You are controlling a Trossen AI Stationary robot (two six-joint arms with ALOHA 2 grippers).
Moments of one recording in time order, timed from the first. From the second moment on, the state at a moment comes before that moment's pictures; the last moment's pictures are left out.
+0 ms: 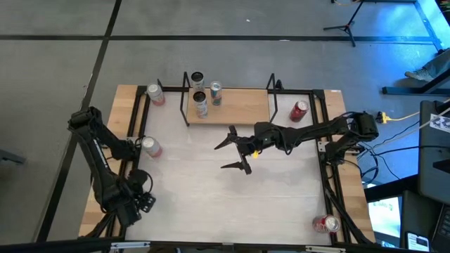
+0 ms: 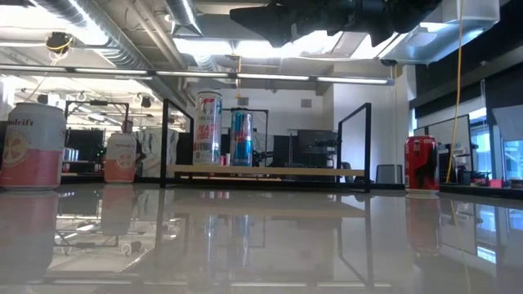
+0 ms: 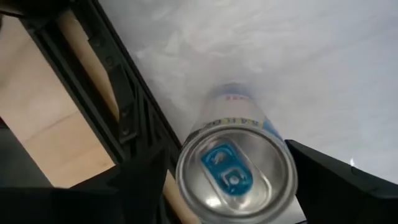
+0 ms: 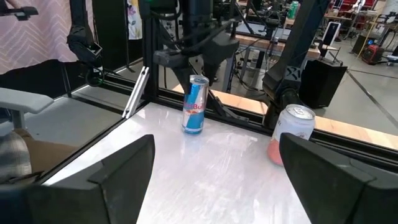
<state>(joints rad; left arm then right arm) -1.04 1.45 1.14 -1.34 -0.03 -2.15 0.03 1.62 0.97 0.53 -0.35 -0.16</state>
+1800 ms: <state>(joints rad) -0.18 1.73 1.47 -0.99 -0.10 -0.30 0.15 1.30 0.75 0.05 -0.09 -0.05</state>
